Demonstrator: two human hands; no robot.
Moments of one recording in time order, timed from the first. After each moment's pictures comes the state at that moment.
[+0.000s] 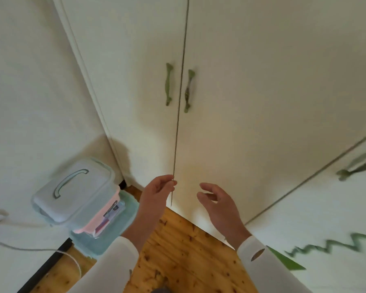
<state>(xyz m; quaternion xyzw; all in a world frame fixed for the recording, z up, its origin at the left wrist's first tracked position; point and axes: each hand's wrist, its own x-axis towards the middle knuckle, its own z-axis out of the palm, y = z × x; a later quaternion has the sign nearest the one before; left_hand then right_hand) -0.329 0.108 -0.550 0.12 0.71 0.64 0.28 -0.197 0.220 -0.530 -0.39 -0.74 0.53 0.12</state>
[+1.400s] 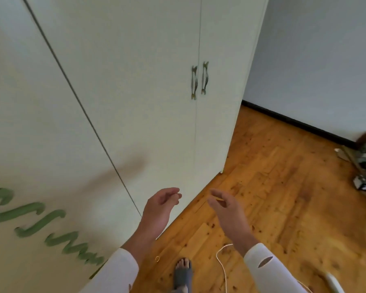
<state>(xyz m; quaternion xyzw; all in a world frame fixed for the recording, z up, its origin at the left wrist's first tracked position) 0.322 0.362 -0.510 0.62 0.50 0.26 0.54 0.483 0.269 -0.520 -0.74 -0.28 0.38 0.48</state>
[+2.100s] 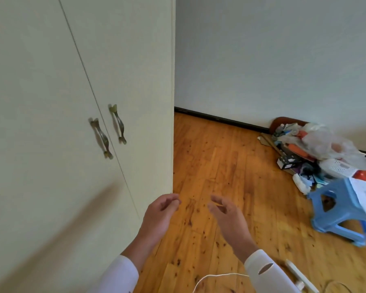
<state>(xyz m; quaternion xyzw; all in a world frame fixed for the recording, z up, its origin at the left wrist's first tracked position) 0.578 0.522 -0.527 0.72 0.33 0.13 0.59 0.681 0.367 -0.508 -0.81 -0.11 0.24 0.51</state>
